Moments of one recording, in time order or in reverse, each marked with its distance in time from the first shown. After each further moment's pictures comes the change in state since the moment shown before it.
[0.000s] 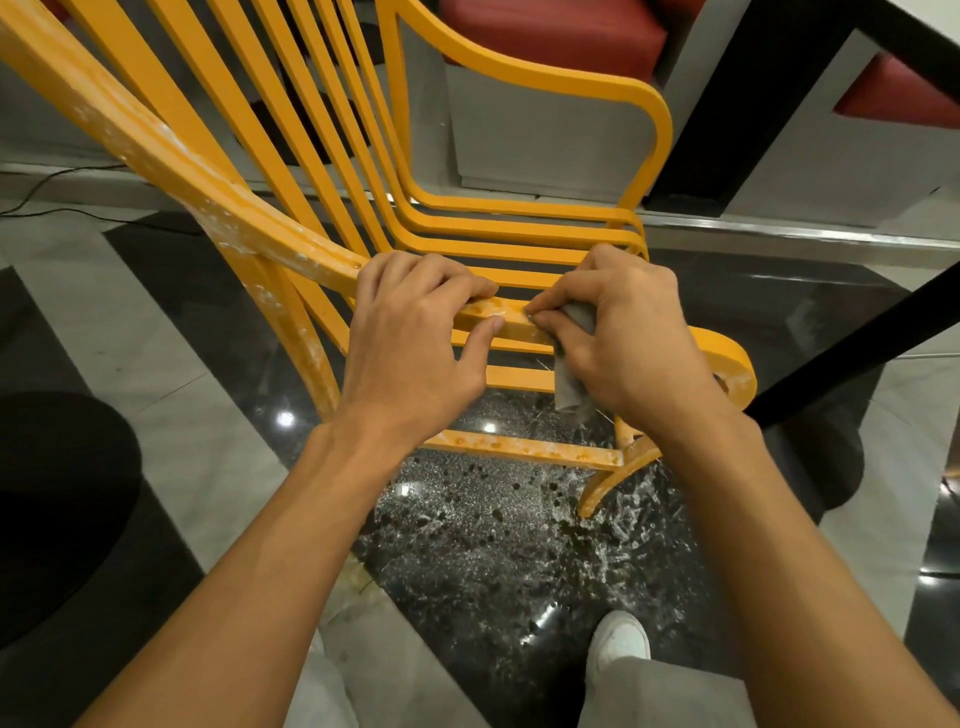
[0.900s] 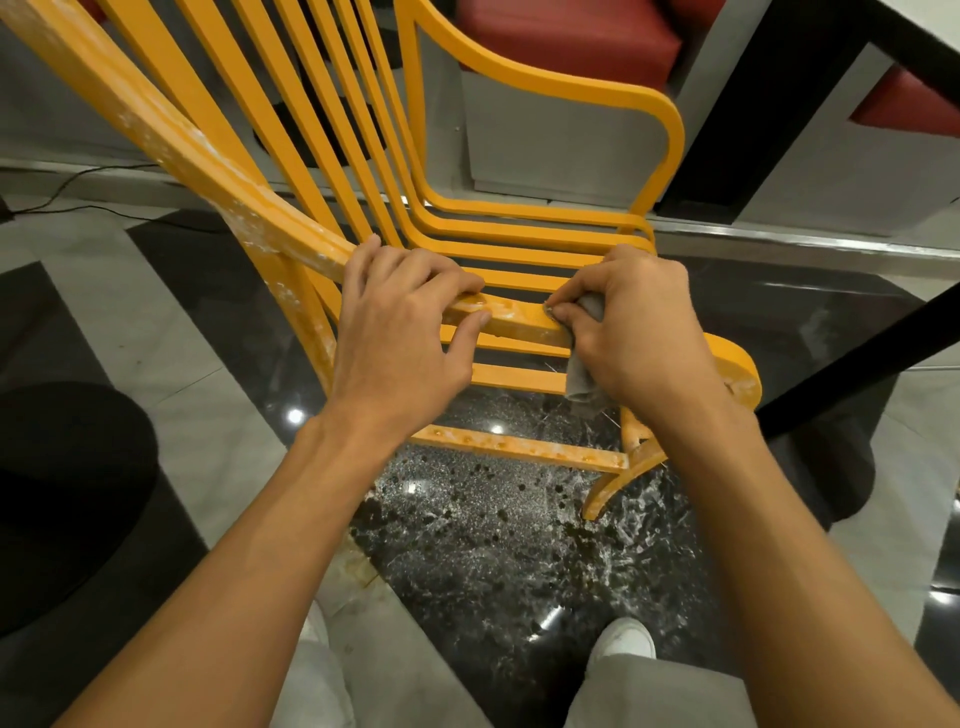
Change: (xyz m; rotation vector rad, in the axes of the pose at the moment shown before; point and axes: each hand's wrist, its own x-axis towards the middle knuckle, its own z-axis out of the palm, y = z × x) left_hand 0.001 -0.008 -0.015 0.054 -0.004 -0.042; right_hand 0.007 -0.002 -0.003 -0.025 0.037 0.098
